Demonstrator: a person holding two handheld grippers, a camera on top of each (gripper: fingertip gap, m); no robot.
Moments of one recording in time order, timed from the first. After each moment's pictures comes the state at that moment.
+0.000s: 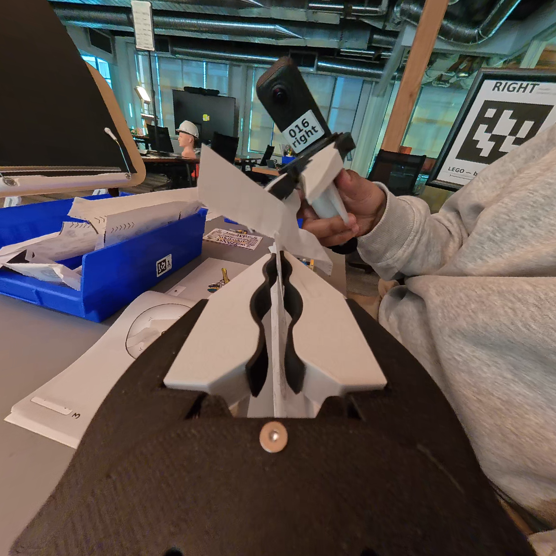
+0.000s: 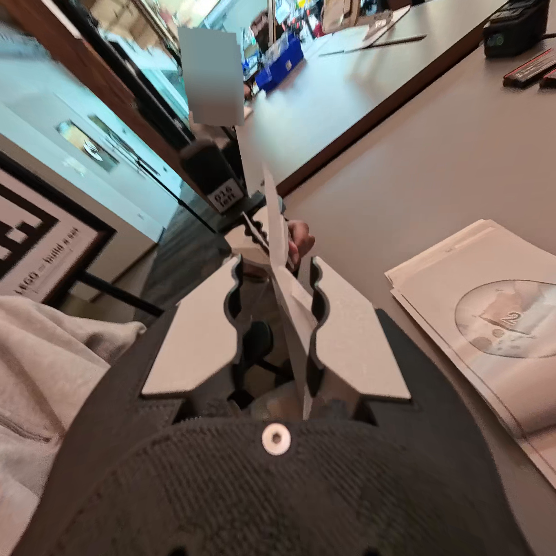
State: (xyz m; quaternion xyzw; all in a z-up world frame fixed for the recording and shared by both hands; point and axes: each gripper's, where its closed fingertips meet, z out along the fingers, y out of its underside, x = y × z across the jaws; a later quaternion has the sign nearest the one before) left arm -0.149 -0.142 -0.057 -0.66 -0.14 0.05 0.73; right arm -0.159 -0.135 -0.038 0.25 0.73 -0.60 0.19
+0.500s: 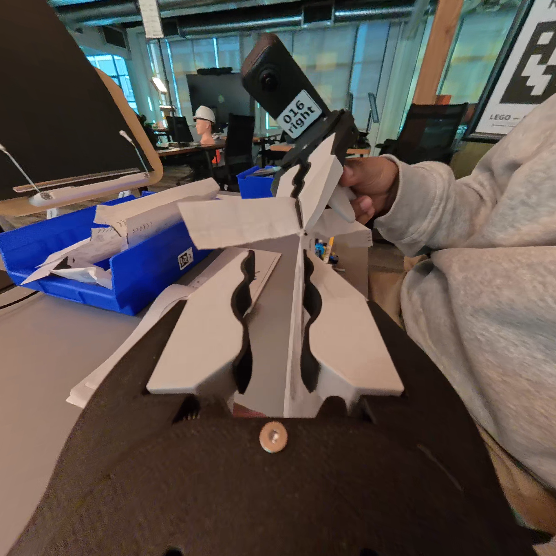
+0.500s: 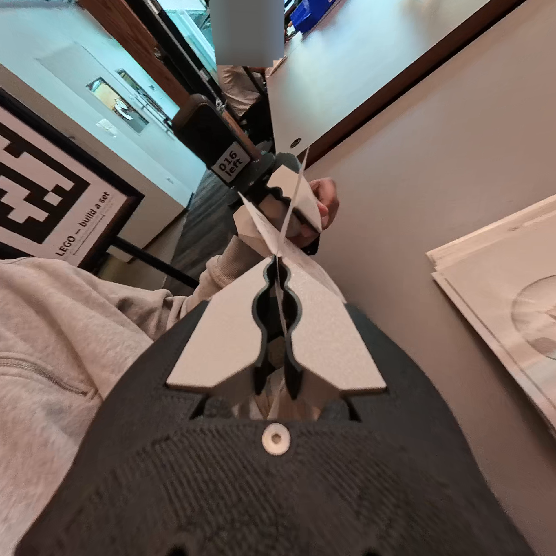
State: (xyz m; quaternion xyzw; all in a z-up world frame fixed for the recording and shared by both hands) left arm -0.144 -0.144 -0.061 -0.70 -0.12 0.11 0.70; right arm -0.132 -0.143 -0.049 0.21 0.76 -0.56 0.25
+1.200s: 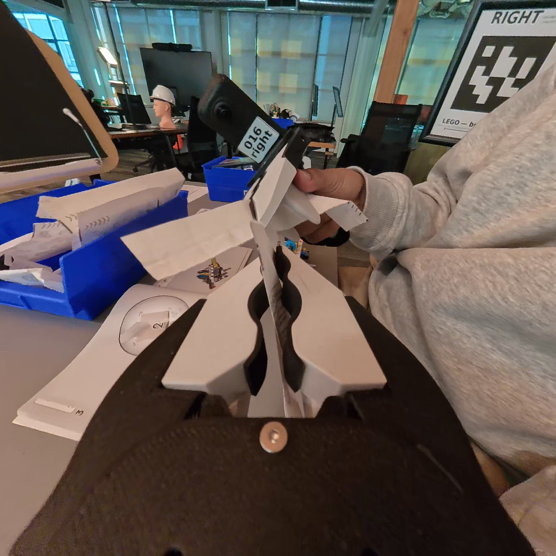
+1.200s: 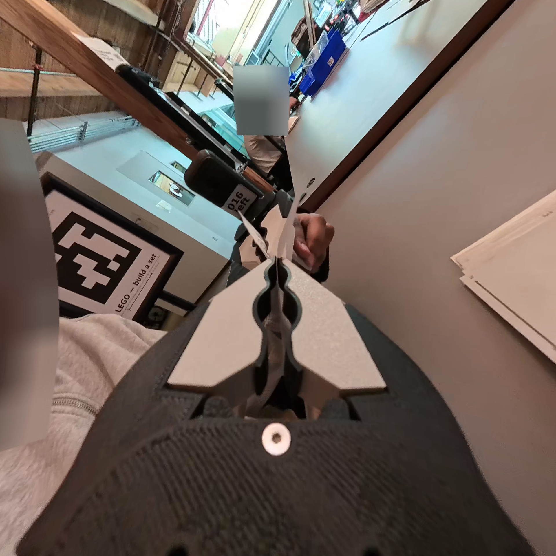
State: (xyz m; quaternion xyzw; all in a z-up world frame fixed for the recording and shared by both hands) left arm -0.132 -0.134 -0.061 -0.71 -0.10 0.05 0.69; right arm -0.148 -0.145 -0.045 0.28 0.67 -0.60 0.33
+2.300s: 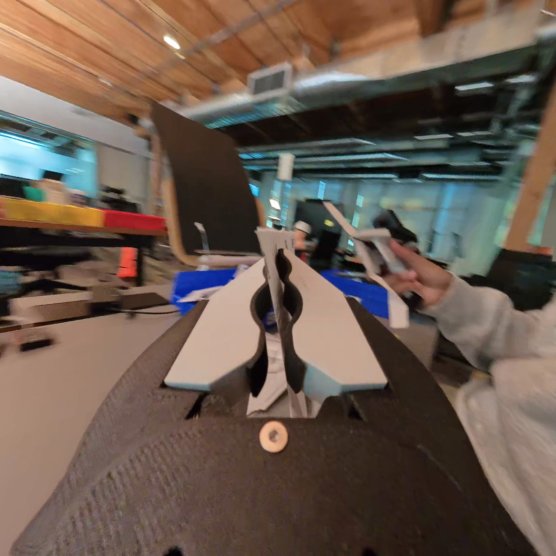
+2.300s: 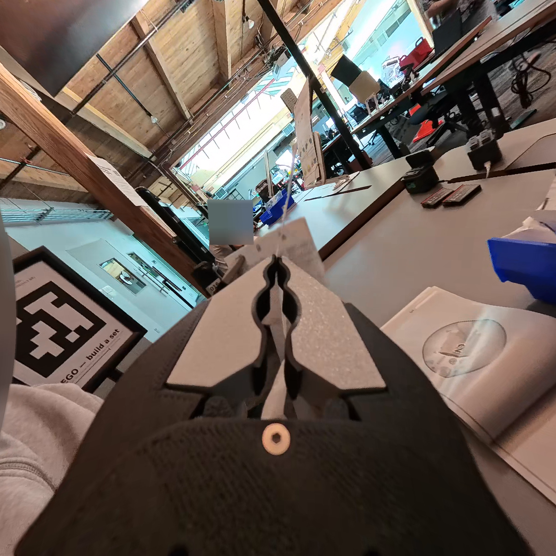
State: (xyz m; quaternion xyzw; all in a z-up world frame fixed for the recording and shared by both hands) left arm -0.154 -0.283 -0.005 -0.51 -0.25 0.24 0.79; right arm -0.200 -0.059 0.020 0.32 0.57 -0.74 0.15
